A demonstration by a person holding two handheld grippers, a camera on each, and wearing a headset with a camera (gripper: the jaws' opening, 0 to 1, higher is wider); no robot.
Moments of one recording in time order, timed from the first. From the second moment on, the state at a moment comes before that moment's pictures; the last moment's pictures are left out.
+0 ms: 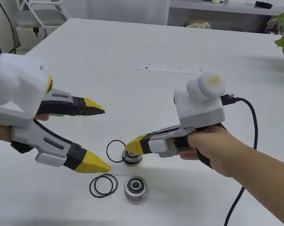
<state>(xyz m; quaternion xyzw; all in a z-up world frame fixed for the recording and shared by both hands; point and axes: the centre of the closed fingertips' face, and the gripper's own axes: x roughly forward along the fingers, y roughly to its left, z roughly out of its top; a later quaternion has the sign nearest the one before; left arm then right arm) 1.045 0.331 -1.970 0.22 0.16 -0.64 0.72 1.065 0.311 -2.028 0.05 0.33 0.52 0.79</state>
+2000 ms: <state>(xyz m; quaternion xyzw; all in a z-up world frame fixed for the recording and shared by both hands) 0.994 0.400 -2.007 0.13 0.21 -0.55 0.80 1.028 0.339 -2.062 0.05 0.41 0.55 0.73</state>
